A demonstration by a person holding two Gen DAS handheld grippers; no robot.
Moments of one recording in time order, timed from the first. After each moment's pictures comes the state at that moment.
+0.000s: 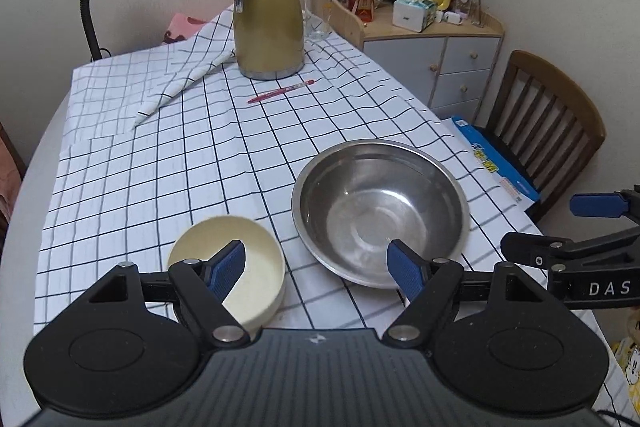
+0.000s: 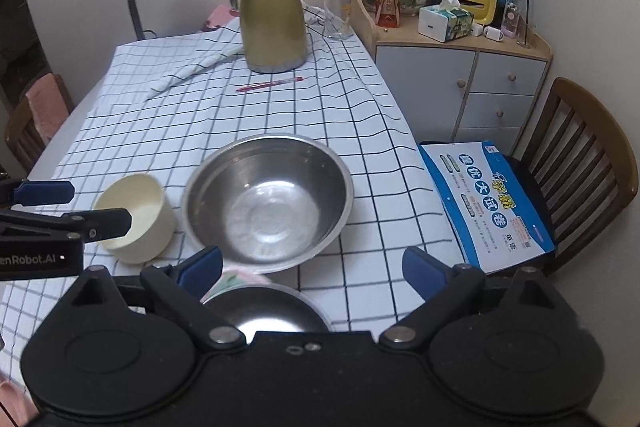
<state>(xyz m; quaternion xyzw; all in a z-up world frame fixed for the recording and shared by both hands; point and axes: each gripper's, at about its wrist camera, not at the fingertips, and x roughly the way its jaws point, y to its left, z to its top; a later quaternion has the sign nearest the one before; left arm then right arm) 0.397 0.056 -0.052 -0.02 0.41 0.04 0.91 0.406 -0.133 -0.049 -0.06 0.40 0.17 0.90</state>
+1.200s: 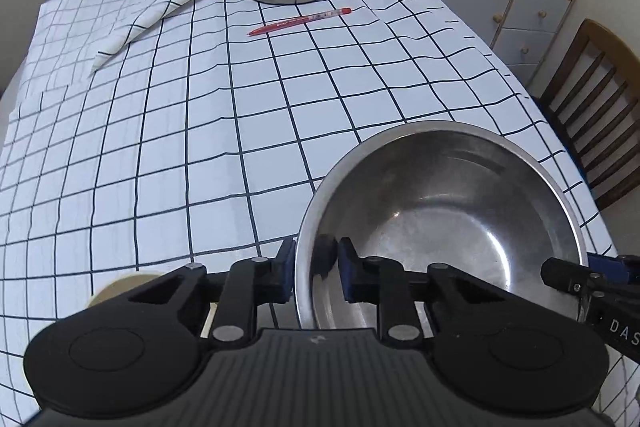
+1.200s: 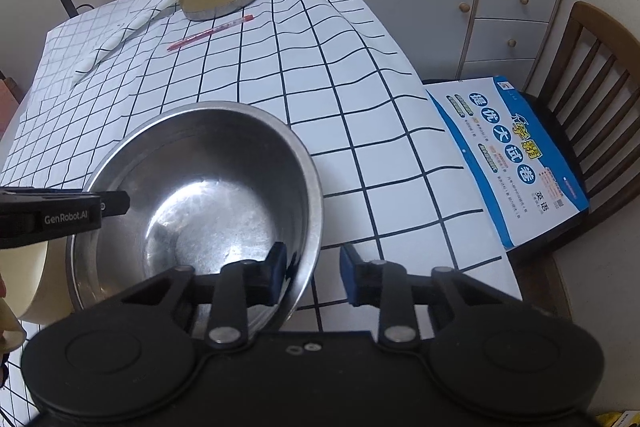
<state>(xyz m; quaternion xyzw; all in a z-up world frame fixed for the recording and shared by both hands) 0.526 0.077 -0.143 -0.06 0.50 0.08 0.86 0.522 -0.125 -0.135 -0.02 0.48 0.15 0.86</state>
